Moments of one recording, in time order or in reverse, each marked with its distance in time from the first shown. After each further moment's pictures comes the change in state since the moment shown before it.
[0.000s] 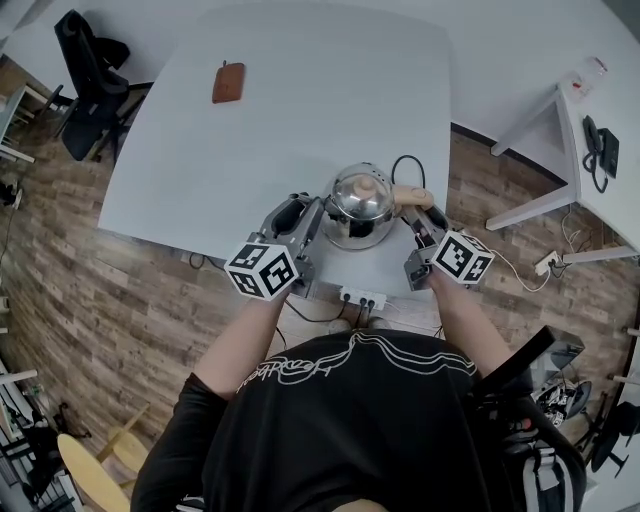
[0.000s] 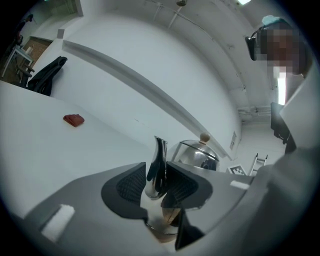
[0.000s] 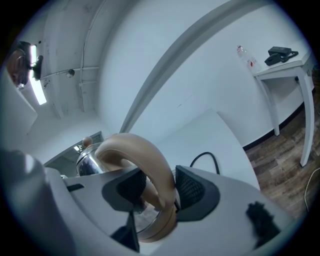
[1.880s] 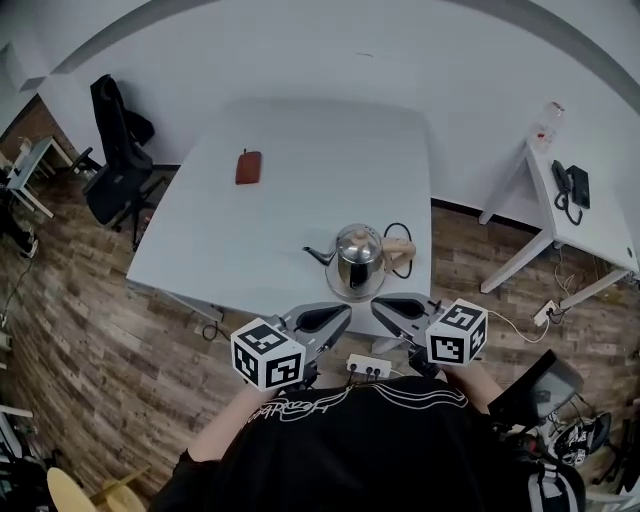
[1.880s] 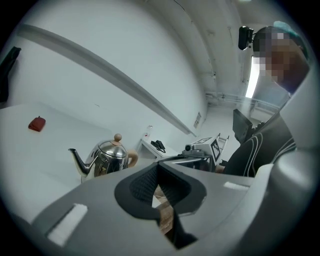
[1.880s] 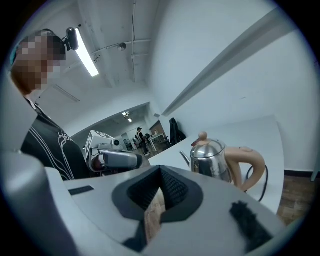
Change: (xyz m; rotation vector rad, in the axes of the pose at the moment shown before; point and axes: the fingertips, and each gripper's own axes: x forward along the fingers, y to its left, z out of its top) left arm -0.095 -0.178 0.018 0.131 0.299 -0.342; right arm -0.100 0.213 -0.020 -0.366 0.312 0.442
